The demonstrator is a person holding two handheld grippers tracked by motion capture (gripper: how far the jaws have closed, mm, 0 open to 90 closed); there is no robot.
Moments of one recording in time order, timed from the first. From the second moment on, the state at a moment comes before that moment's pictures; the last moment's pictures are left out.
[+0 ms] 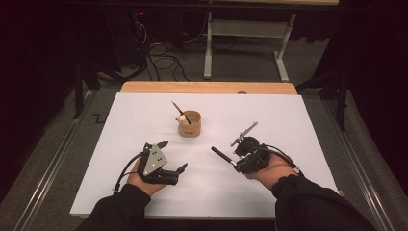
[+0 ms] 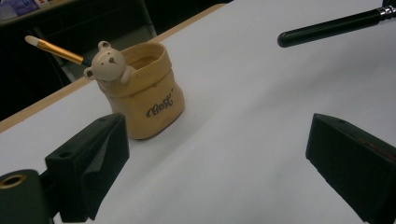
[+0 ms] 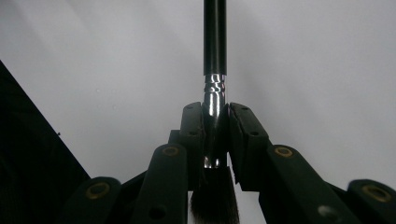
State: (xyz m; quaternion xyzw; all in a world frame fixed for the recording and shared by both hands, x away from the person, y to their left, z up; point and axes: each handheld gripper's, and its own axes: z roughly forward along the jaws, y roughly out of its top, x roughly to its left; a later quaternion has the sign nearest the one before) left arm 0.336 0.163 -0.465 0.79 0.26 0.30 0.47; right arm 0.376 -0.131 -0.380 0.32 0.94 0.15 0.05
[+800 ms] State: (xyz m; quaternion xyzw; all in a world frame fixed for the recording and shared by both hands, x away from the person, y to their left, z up) left arm 0.314 0.132 -0.473 0.81 0.13 0.44 0.36; right arm 0.368 -0.086 -0.372 0.24 0.96 0.11 0.02
